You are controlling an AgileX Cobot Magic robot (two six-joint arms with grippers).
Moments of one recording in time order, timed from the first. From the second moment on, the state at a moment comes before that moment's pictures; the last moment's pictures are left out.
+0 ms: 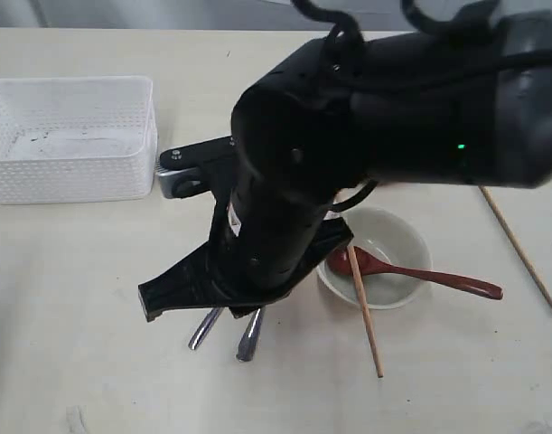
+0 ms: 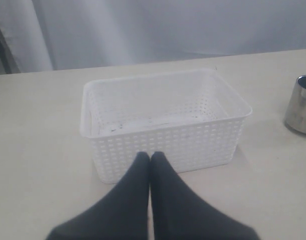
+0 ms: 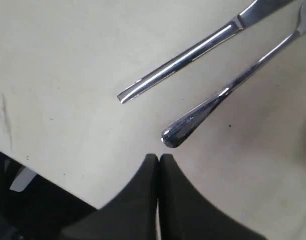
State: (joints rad) left arm -0.15 0.00 0.00 0.11 0.33 -0.09; right arm 1.06 1.70 -1.12 0.10 0.87 0.49
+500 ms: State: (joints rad) left arm -0.15 0.00 0.00 0.11 0.33 -0.09; right arm 1.12 1.81 -1.15 -0.23 0.92 0.75
